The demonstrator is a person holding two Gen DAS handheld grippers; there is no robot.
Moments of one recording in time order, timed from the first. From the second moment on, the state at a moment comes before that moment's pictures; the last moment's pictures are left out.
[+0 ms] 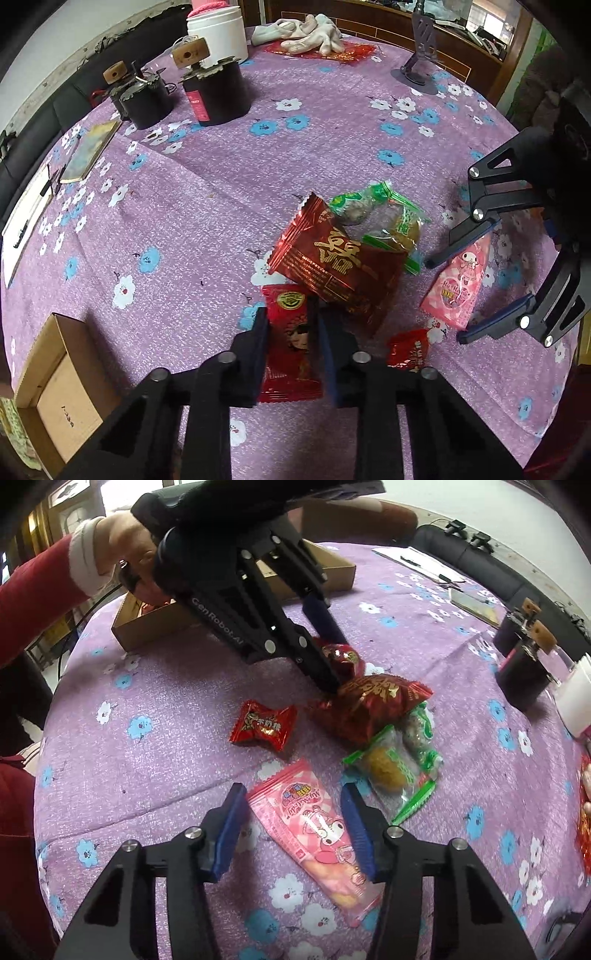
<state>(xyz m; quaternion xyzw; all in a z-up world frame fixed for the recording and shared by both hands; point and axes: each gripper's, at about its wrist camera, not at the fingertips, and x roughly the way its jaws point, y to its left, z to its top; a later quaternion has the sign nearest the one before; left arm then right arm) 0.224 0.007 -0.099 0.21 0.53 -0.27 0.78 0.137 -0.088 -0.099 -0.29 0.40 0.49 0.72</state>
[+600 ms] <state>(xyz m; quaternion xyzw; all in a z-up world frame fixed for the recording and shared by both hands) 0.195 0.018 -0.093 0.15 0.50 -0.20 0.83 0.124 -0.137 -0.090 -0.18 0.39 0.44 0.79</state>
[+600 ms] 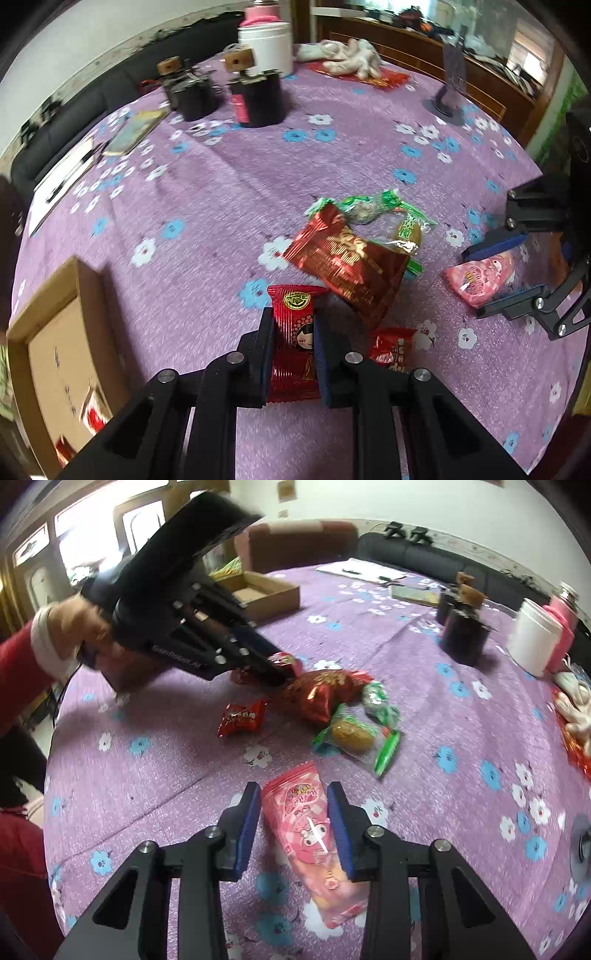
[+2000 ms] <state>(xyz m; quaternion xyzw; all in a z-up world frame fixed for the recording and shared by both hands) 0.051 0.175 -0.014 -0.06 0.38 -0.03 0.92 0.116 -0.042 -0.022 -0.01 0.32 0.49 0.81</state>
